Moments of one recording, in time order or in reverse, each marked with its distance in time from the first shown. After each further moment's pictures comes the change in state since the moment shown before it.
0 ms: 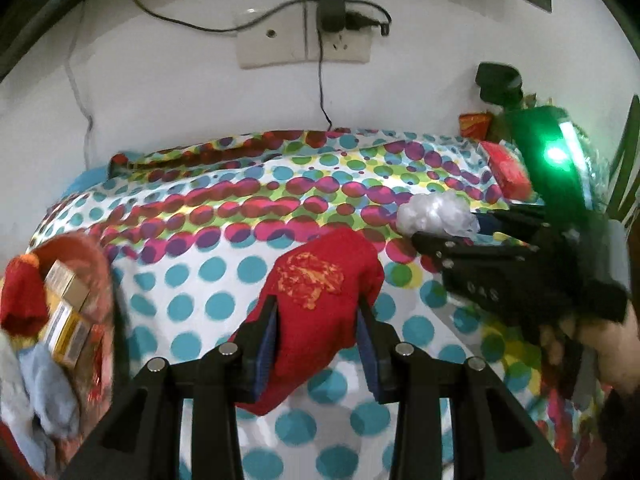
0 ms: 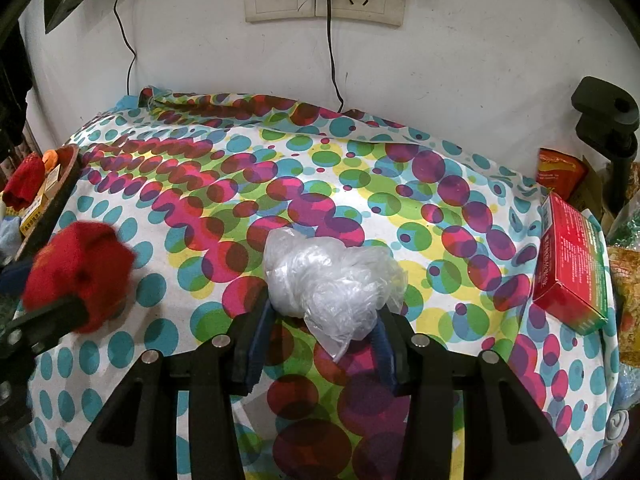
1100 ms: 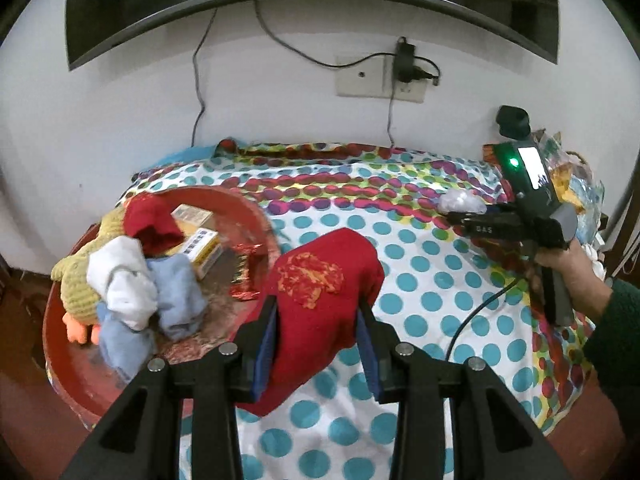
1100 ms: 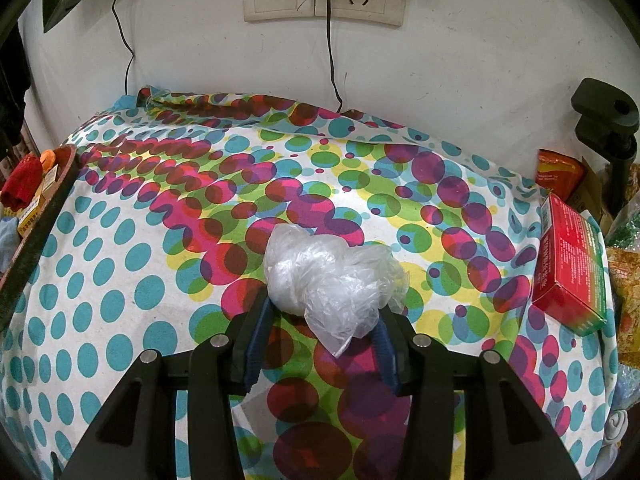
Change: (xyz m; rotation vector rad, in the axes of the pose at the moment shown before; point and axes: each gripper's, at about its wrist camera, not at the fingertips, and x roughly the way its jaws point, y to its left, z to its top) left arm -0.128 0.073 -0.065 -0.109 -0.056 0.102; right arm 0.001 0.000 0.001 -0.003 0.001 -0.001
